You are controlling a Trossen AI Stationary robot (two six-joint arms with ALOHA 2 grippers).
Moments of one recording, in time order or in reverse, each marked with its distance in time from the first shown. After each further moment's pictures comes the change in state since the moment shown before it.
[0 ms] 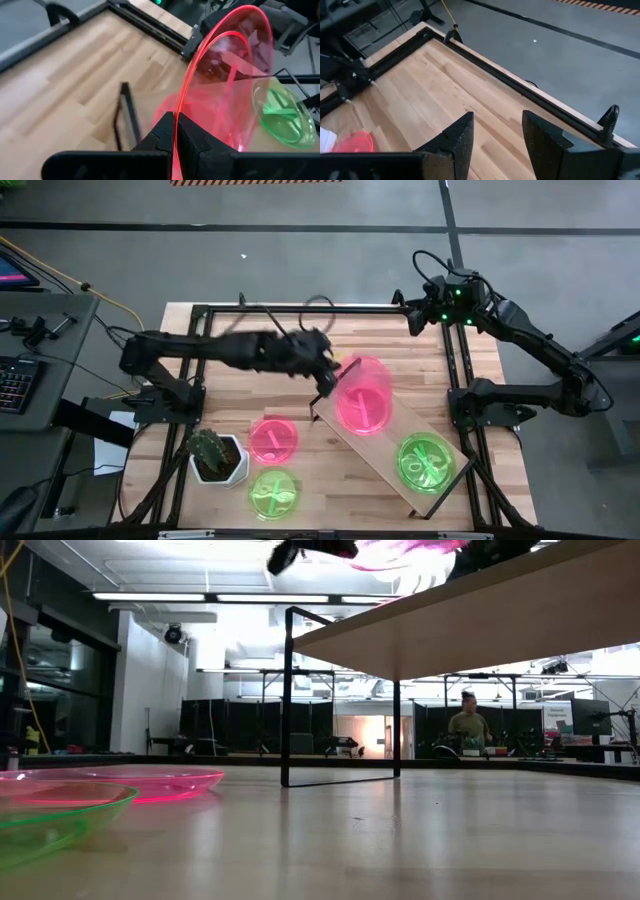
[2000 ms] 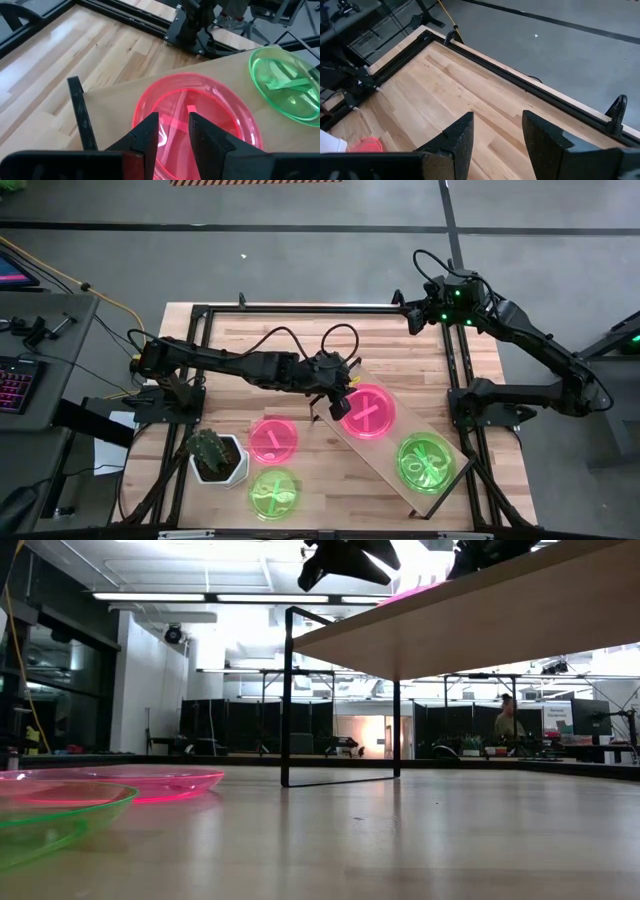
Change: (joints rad) left arm -0.085 0.151 0.001 0.135 -0.021 0.119; right arm 0.001 0.000 -0.002 -0.004 0.000 0.076
